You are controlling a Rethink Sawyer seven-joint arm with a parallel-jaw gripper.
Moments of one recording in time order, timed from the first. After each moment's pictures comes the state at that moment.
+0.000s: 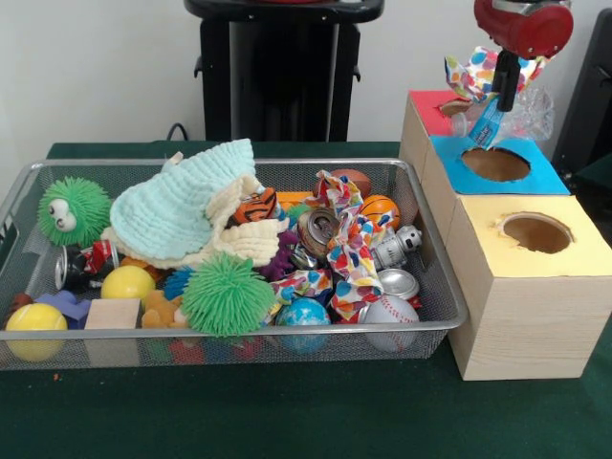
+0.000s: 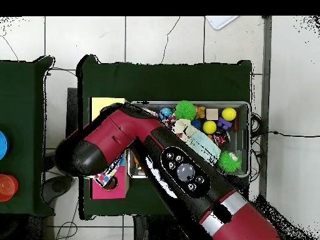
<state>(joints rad) -0.55 -0.81 1.02 1.81 -0.71 0.98 0.75</state>
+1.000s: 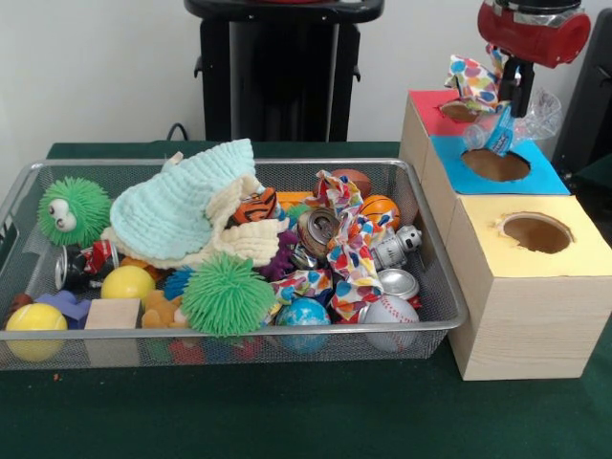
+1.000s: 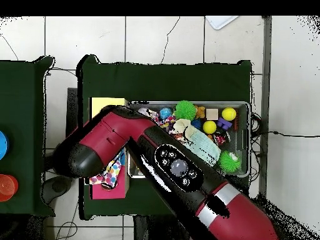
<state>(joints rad) -0.55 -0.77 1.07 1.82 -0.75 0.98 0.48</state>
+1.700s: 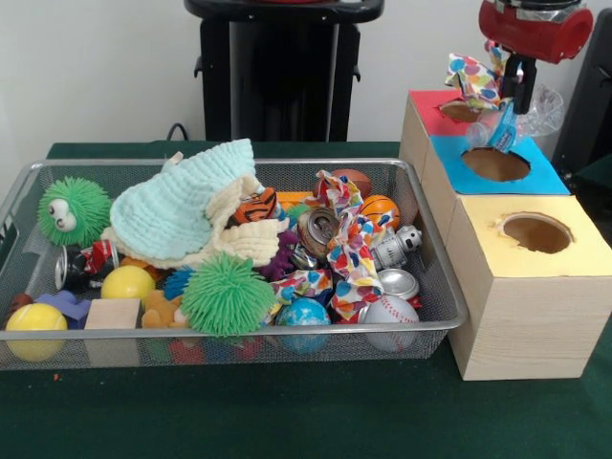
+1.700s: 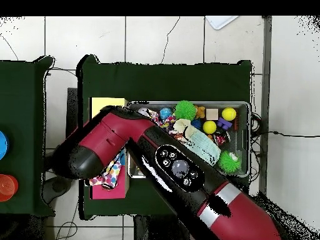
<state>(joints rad) -0.57 -0.77 1.09 1.83 -0.75 0.98 0.47</state>
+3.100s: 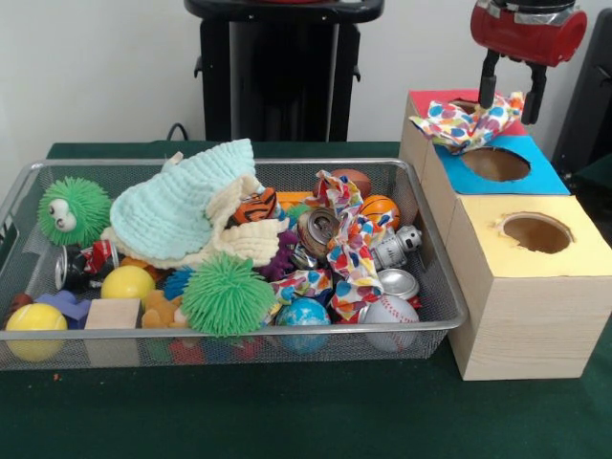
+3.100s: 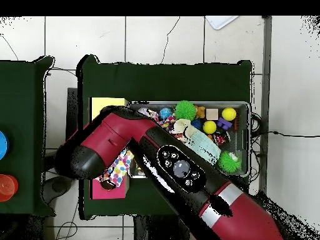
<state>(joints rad) -0.57 -0.77 1.09 1.83 -0.78 0.98 0.35</state>
